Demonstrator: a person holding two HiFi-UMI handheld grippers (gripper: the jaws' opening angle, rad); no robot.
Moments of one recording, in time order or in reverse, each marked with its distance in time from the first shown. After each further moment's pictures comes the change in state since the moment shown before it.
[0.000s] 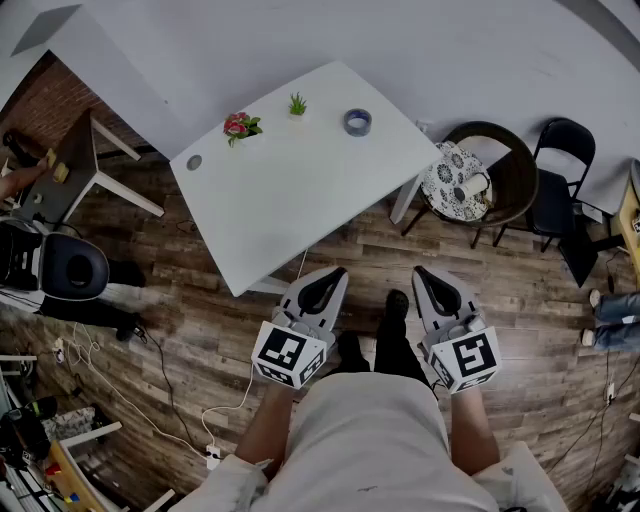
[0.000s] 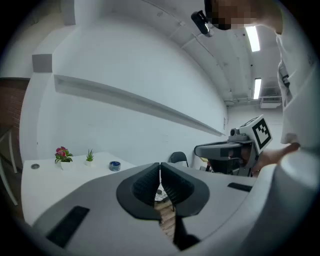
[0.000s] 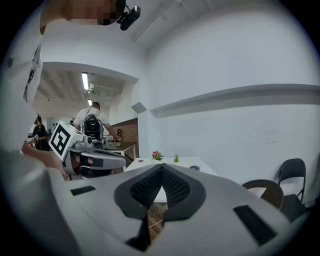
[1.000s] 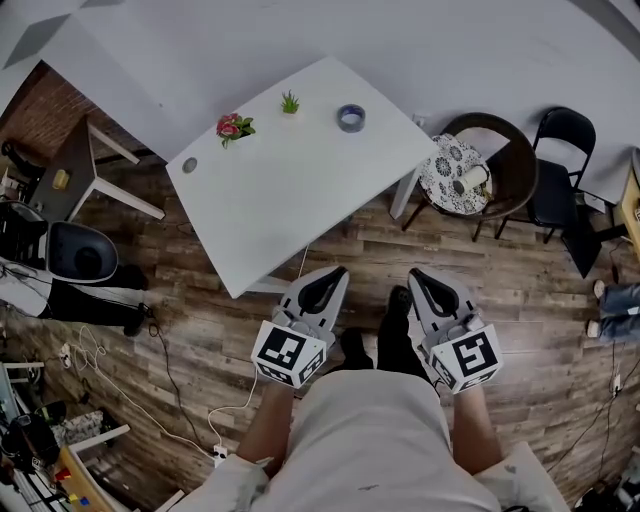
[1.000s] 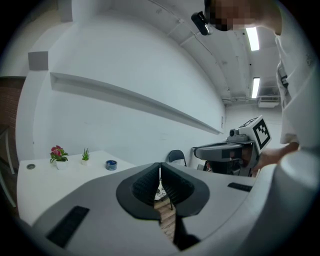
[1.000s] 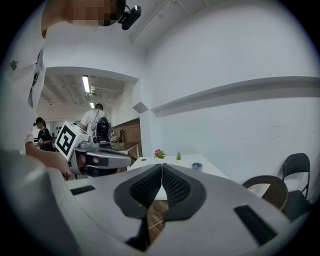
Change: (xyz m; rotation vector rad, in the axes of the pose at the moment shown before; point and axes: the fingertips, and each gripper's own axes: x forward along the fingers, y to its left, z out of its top) left arm 0.015 -0.007 -0.004 0.004 0.019 -0.036; right arm -0.003 -0.005 -0.010 0.025 0.013 0.033
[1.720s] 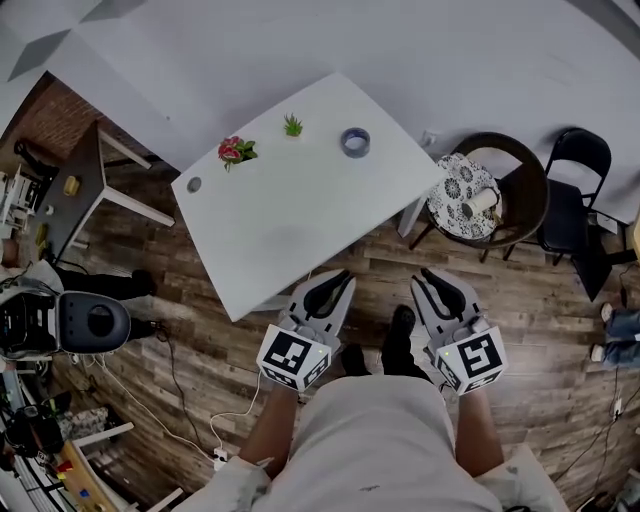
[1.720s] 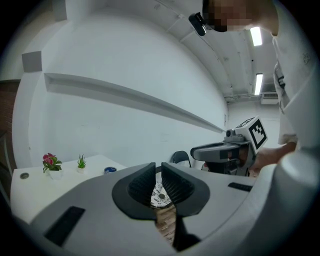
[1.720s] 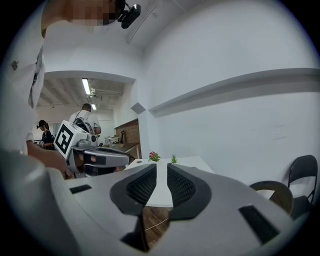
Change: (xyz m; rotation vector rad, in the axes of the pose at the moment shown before) left arm 0.073 0.020 0.032 0.022 0.003 0.028; right arm 0.040 -0.078 0.020 0.001 -0.002 0.045
